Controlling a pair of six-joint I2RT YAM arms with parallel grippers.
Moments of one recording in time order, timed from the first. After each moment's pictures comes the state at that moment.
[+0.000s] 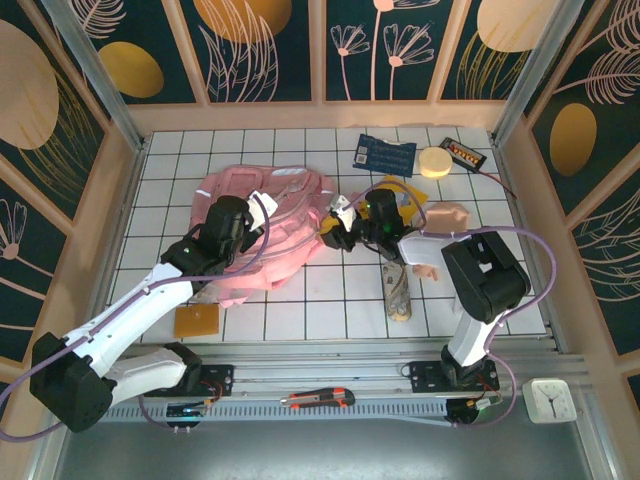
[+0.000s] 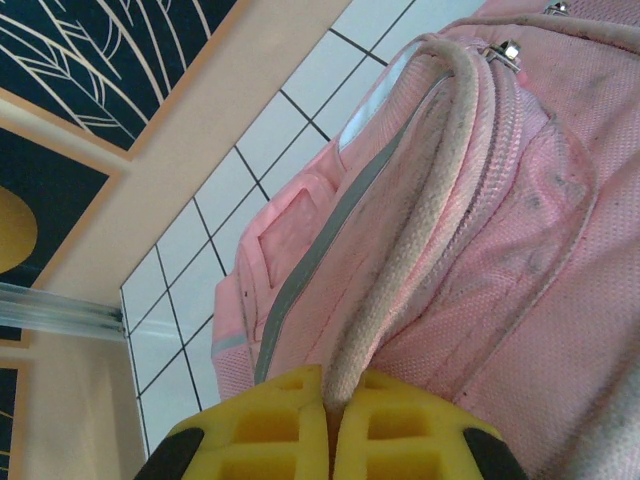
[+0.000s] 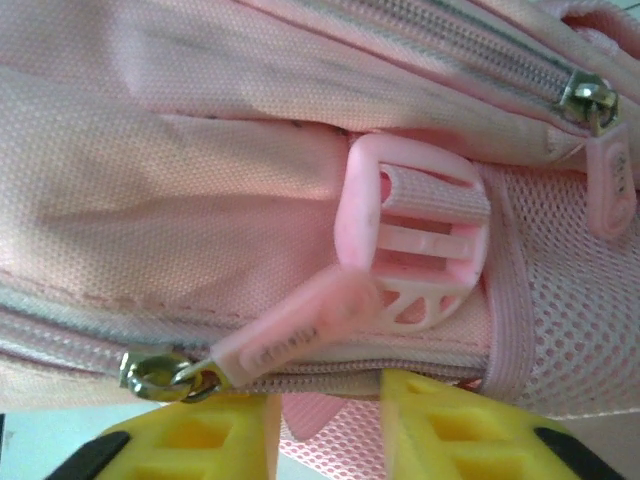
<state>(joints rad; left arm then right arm) -0.61 1.12 0.89 -0.34 -0.42 0.47 0.53 1.75 0.84 0.40 -0.64 -0.25</state>
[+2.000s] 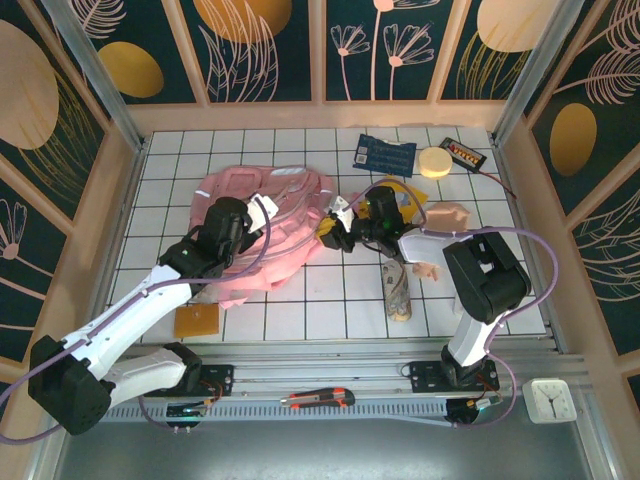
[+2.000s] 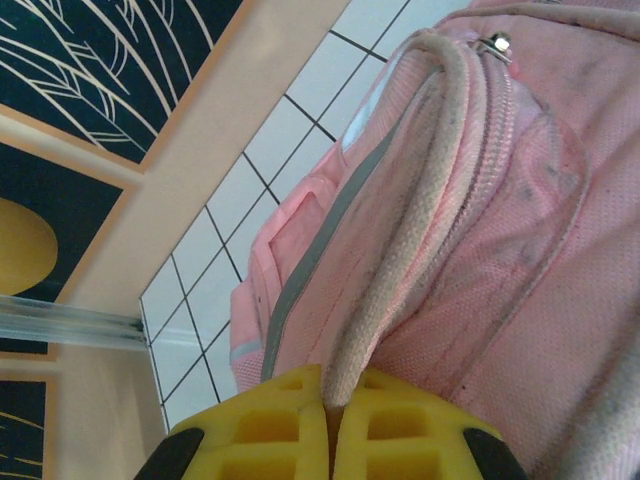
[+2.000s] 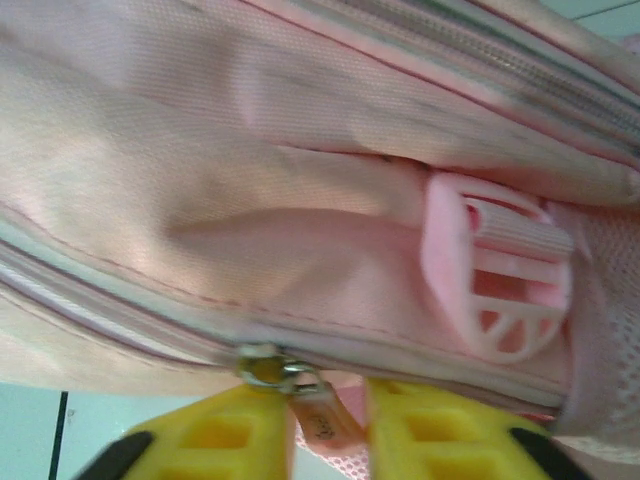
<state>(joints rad) -0.61 1.10 0.87 -0.34 -0.43 0.54 0.53 1.74 0.86 0.35 -0.76 -0.29</state>
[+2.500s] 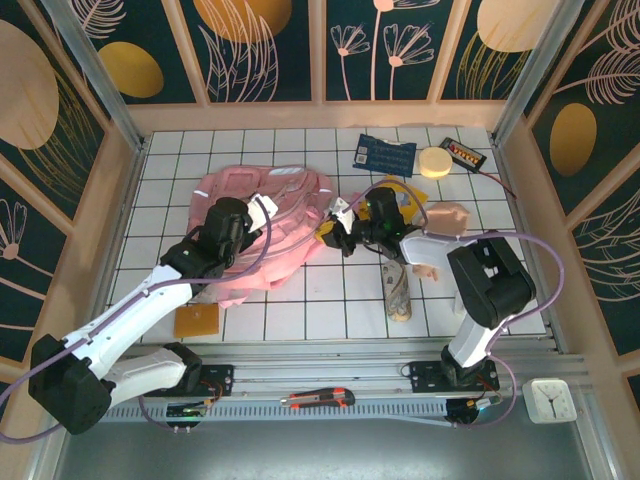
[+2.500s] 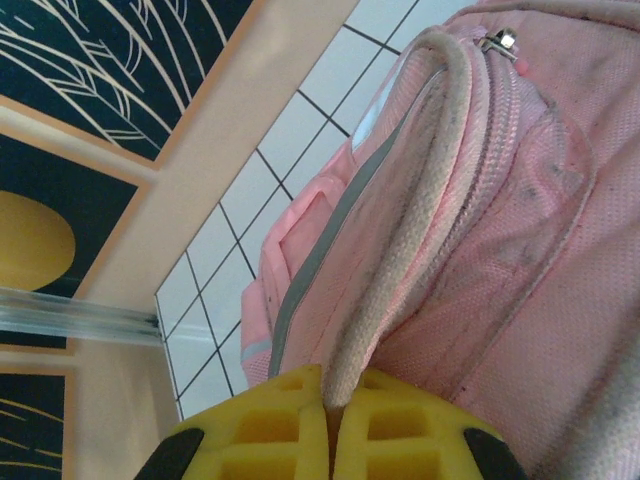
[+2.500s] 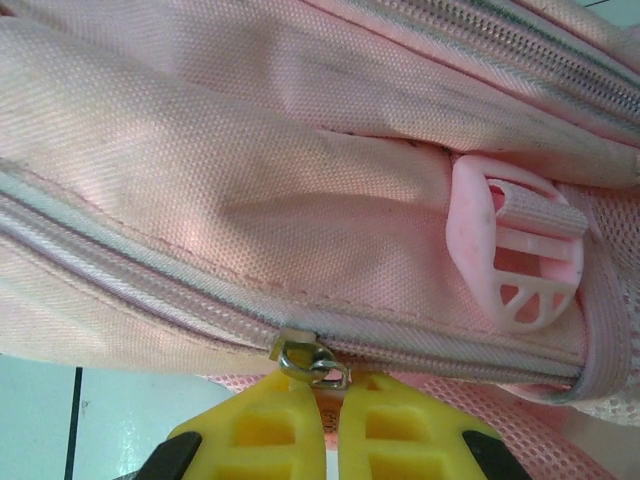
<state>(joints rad) -0.61 1.11 0.87 -0.32 -0.47 0.56 0.54 1.70 0.85 0.31 -0.73 -0.30</state>
